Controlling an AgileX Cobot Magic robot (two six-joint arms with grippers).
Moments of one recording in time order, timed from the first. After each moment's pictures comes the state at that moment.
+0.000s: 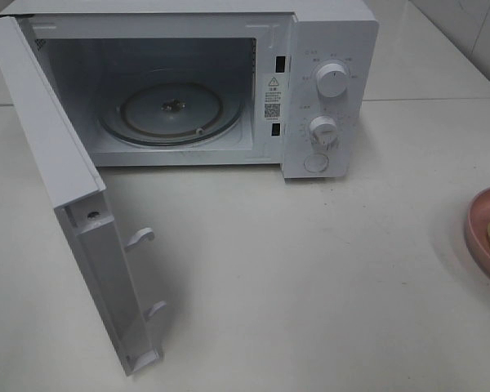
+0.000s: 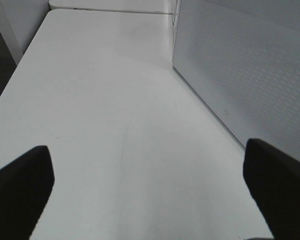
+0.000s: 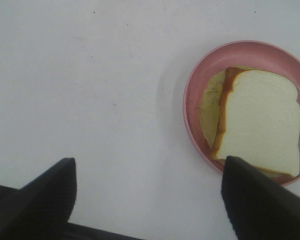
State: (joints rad) left arm 0.01 0.00 -0.52 -0.01 1.07 -0.04; right arm 0.35 0.73 -0.73 -0.19 0.98 0.16
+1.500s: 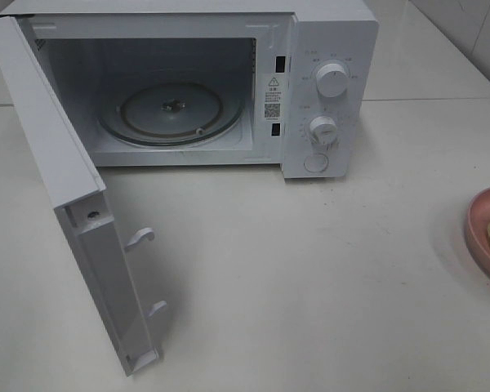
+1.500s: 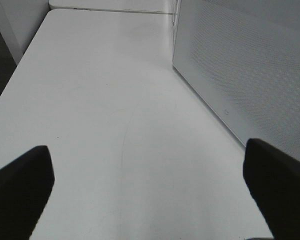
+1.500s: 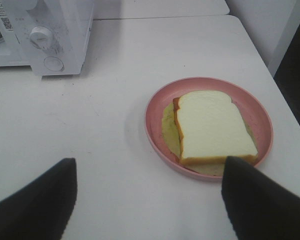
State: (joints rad) left arm 0.01 0.00 -0.52 -0.01 1.07 -0.04; right arm 0.02 0.00 -0.50 -0.07 1.01 0.08
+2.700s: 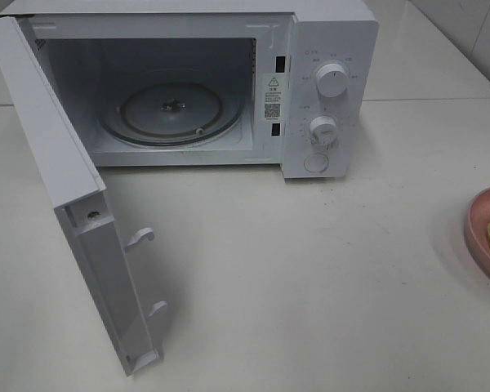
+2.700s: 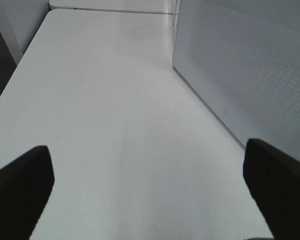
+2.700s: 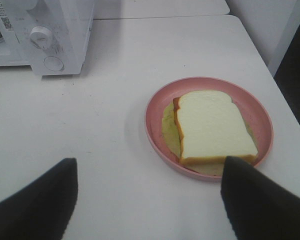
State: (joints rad) left arm 0.01 0.00 -0.52 -0.01 1.07 -0.04; right arm 0.02 0.00 -0.50 -0.07 1.01 0.08
